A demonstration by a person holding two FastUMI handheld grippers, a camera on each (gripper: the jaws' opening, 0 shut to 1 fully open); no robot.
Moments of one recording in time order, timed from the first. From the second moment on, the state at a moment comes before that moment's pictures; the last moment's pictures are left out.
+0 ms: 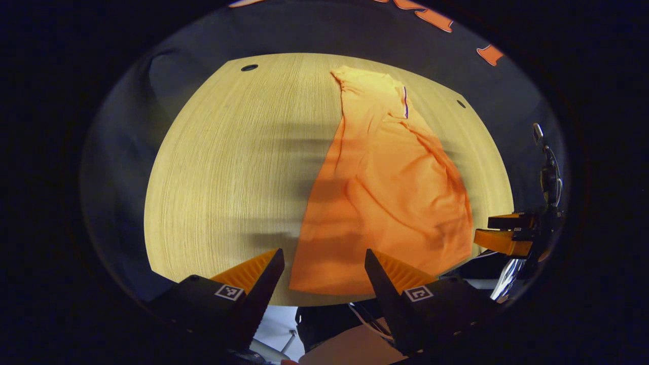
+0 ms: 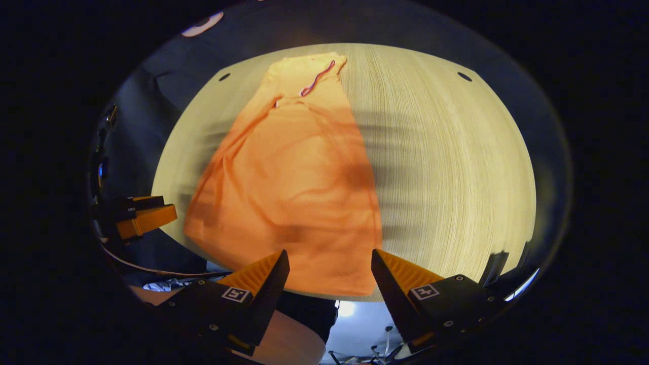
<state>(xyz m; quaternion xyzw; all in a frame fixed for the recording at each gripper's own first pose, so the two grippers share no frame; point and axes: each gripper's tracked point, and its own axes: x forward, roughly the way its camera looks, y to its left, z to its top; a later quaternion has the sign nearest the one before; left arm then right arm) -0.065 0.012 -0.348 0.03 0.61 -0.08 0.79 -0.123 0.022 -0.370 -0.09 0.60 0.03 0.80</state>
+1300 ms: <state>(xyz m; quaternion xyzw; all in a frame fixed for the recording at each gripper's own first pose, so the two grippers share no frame) -0.098 0.002 -0.412 0.08 0.66 -0.03 0.74 -0.151 -0.002 -0.429 -0.14 0.65 -0.01 0.75</state>
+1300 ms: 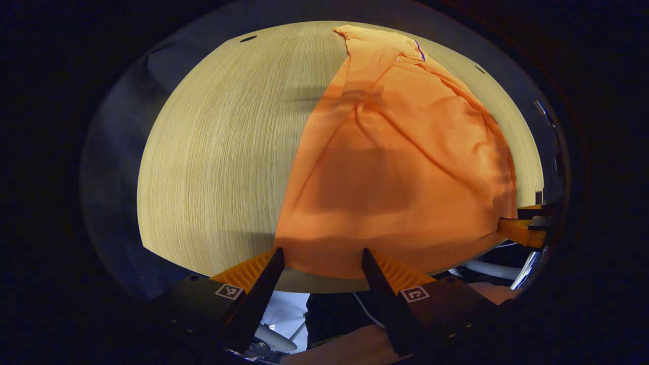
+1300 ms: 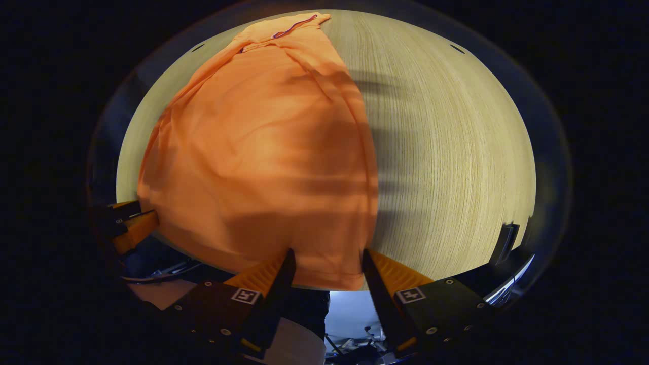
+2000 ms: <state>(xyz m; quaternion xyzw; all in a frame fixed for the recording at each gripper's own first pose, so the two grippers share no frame) -0.110 -0.018 -0.412 0.00 0.66 -0.08 0.75 -0.157 0.013 -0.430 -0.10 0.64 0.04 0.76</state>
